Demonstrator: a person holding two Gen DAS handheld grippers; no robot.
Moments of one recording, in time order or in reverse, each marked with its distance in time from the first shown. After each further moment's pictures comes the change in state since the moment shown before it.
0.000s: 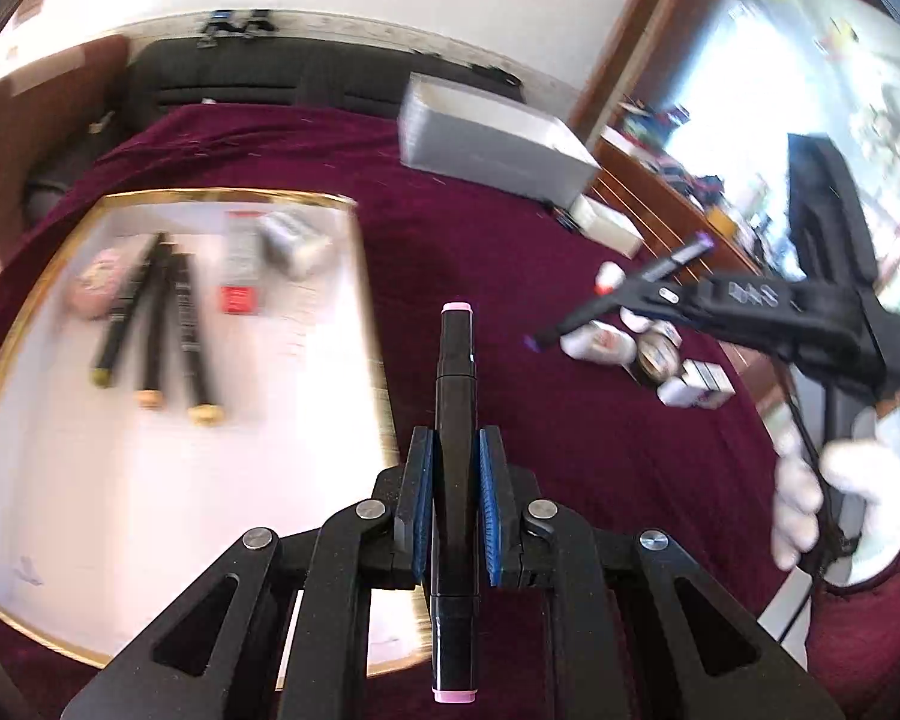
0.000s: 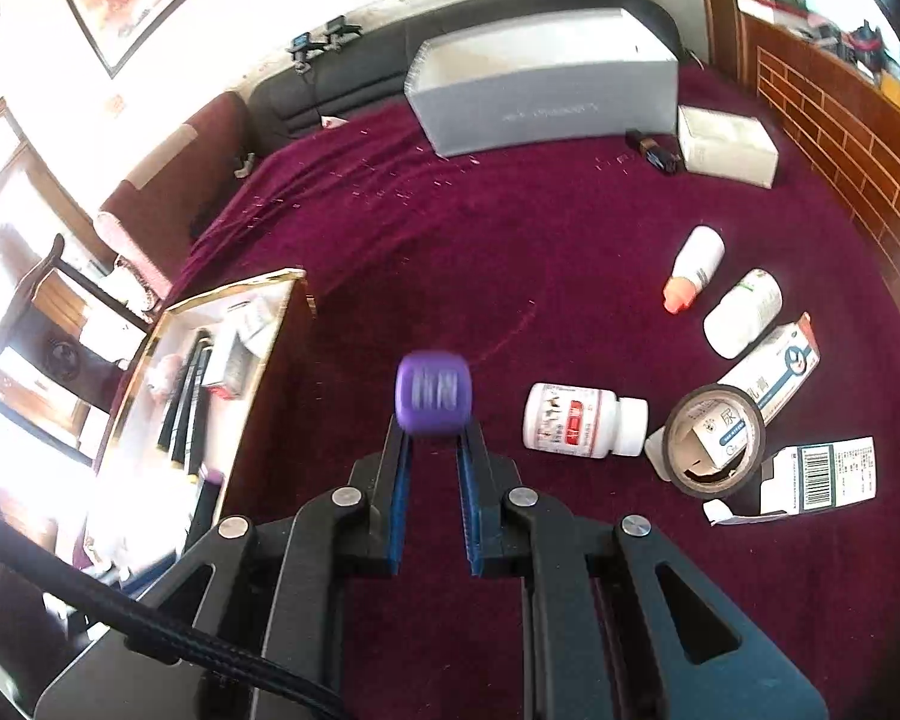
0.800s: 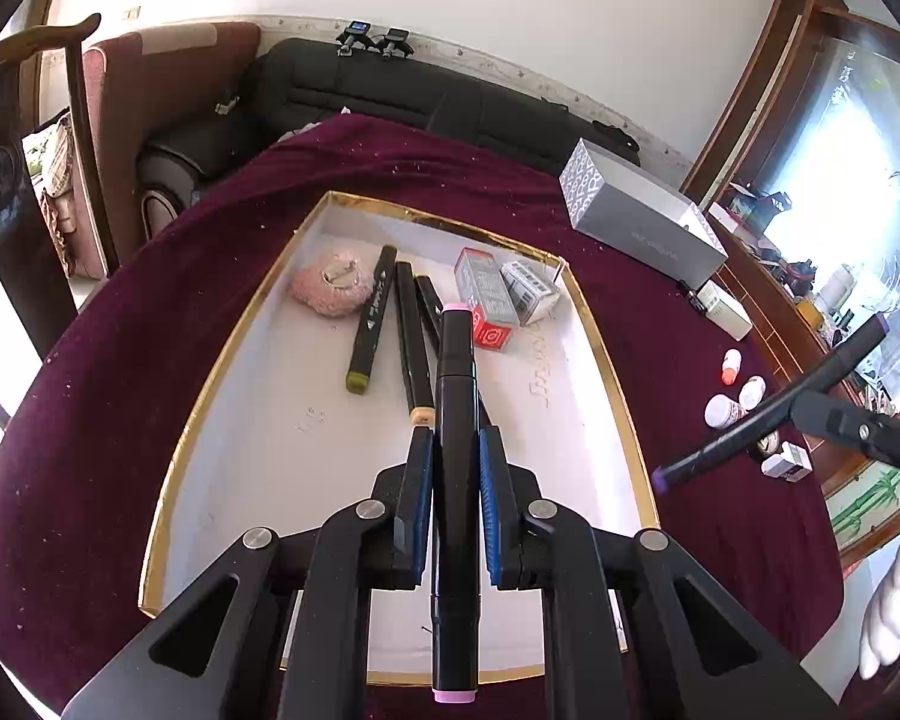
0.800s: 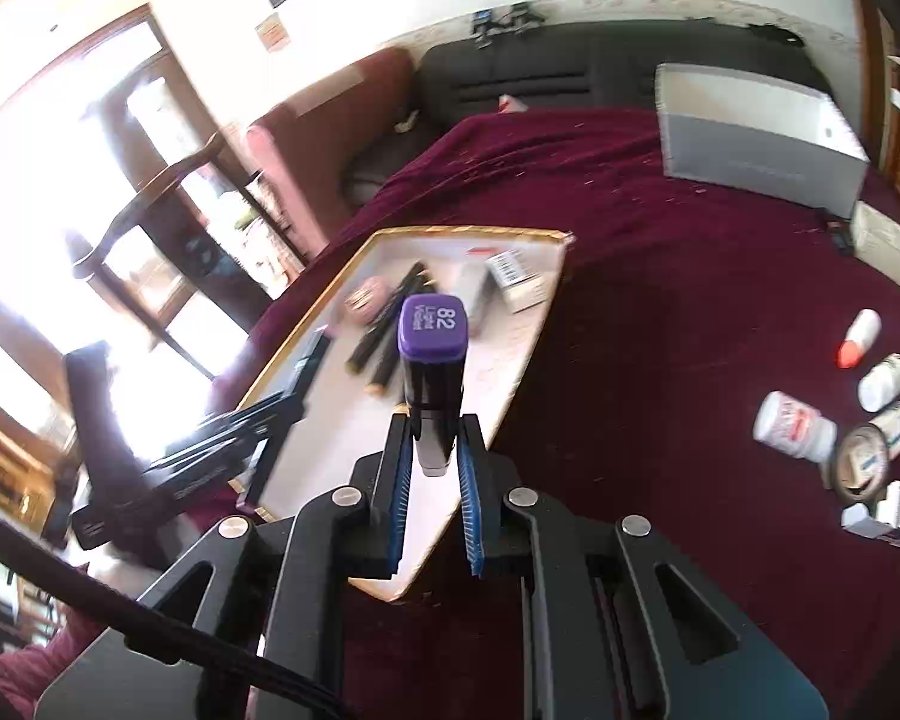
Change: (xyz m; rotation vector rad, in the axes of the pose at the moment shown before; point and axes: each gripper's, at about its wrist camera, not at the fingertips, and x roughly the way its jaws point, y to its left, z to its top) left arm -0.040 0.108 -0.007 -0.166 -0.084 0.165; right arm -0.020 0.125 -0.041 -0.273 0.052 0.253
